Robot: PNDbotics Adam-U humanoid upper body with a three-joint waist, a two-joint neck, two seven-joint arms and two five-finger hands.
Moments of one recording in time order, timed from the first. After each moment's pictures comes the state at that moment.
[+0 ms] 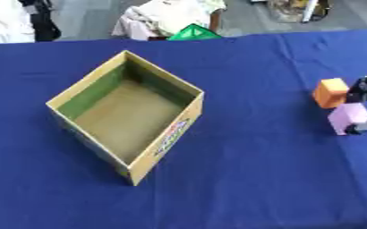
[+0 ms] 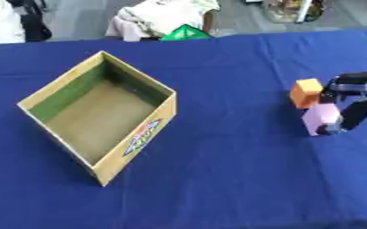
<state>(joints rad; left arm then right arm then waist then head) -0.19 0.44 0.10 -1.99 0.19 -0.29 0.69 -0.26 -1.03 0.09 -1.36 0.54 -0.19 0.66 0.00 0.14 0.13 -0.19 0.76</state>
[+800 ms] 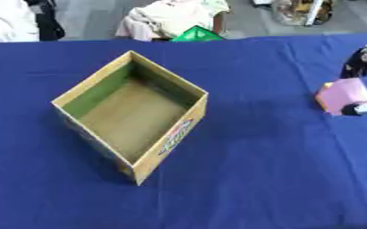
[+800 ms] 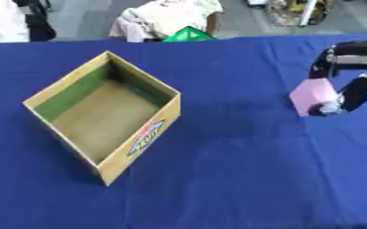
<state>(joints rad) -0.18 0.44 0.10 -1.99 0.19 -0.29 0.69 -0.30 -1.07 0.02 -1.73 0.40 -0.20 0.73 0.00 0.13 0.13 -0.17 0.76</state>
